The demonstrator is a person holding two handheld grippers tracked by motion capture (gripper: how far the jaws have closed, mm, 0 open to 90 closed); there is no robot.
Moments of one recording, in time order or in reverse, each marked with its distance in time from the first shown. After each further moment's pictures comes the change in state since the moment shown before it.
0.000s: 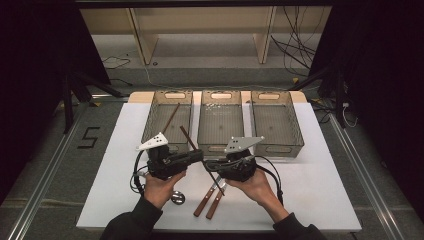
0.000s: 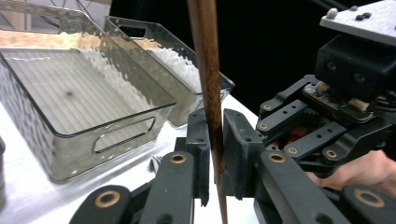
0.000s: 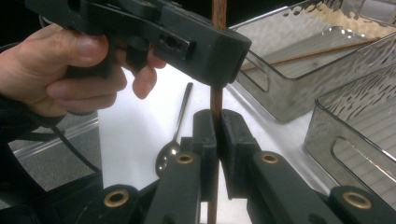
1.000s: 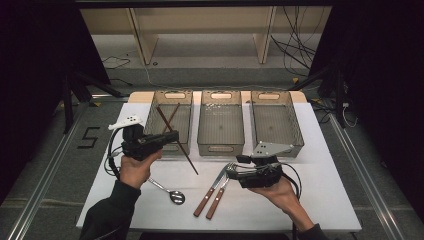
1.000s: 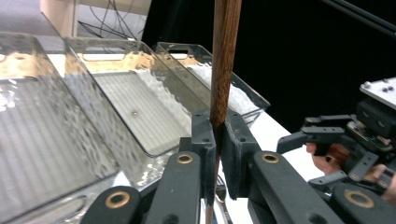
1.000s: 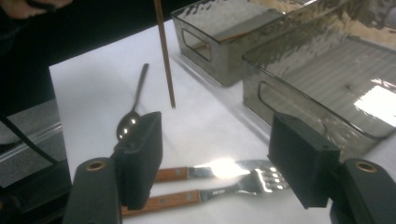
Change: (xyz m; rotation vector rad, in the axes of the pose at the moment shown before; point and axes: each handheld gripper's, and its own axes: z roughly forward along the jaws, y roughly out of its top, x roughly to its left) left arm 0.036 0.051 -0.044 -0.003 0.135 0.009; right arm -0.013 -0.035 -0.050 -0.003 -0.159 0.054
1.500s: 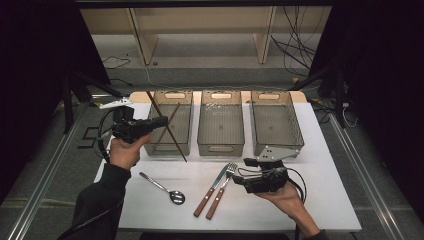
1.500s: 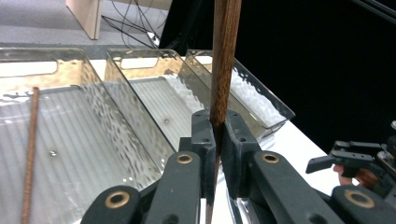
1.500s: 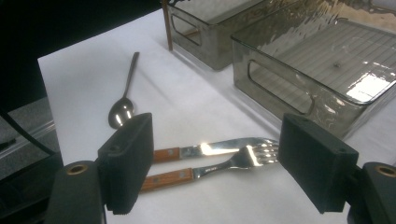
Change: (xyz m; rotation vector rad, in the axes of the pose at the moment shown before) left arm 0.028 0.036 -0.008 0.030 0.070 -0.026; right arm -0.003 -0.016 -0.007 0.019 -0.031 0.024
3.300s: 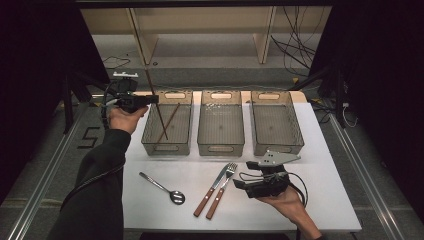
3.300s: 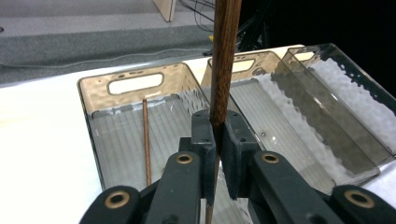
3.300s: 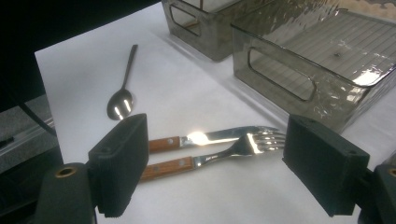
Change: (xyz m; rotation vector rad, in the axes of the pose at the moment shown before) left arm 0.057 0.055 0.043 0.128 0.294 0.035; right arm 0.002 -0.011 -0.001 0.010 -0.008 0.006
